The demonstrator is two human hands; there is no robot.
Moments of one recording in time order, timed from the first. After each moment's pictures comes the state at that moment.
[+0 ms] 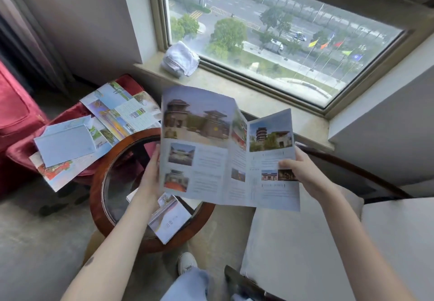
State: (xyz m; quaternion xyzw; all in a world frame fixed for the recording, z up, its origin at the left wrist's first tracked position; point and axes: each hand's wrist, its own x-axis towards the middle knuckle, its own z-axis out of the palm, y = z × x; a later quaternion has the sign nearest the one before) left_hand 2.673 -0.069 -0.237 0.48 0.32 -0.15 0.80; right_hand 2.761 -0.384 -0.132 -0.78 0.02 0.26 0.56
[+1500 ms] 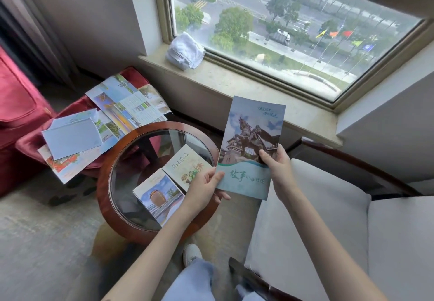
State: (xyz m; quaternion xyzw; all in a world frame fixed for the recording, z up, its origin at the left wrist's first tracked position) left_hand 2.657 -0.157 -0.206 0.64 0.16 -0.12 0.74; right_hand 2.744 -0.325 -0.180 -0.71 0.08 0.13 0.69
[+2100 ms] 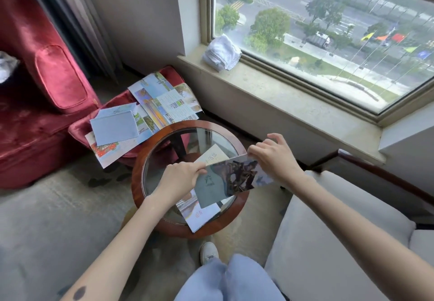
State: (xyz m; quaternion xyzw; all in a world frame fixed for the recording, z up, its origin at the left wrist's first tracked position) left_hand 2.637 -0.045 -0.195 0.98 0.08 -0.08 0.14; right_hand 2.770 -0.261 -0.170 -0.88 -0.47 -0.06 0.04
